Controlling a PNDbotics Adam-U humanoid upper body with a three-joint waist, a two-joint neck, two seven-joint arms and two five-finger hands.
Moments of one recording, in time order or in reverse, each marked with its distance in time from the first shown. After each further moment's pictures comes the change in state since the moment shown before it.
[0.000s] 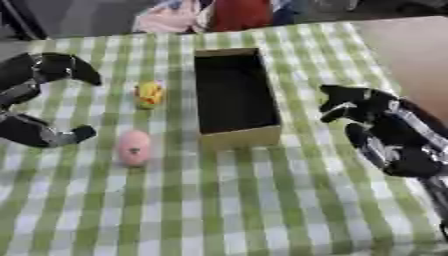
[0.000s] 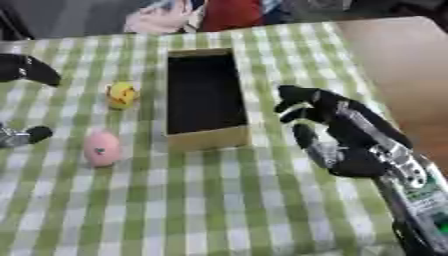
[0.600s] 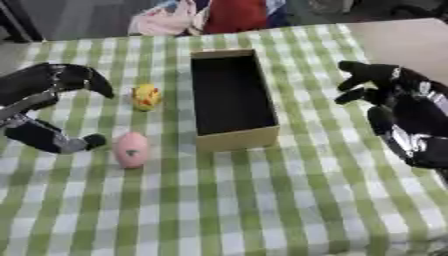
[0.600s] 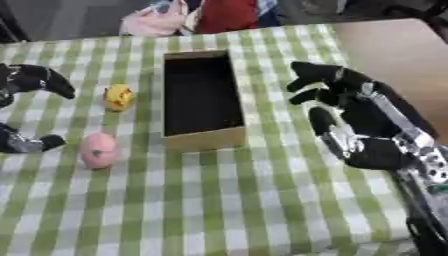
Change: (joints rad) left arm -0.021 -0.040 -0.032 0.049 -0.046 -0.035 -0.035; right arm -0.012 -0.016 -0.018 -0.046 -0.045 0.002 -0.023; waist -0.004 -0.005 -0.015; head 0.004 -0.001
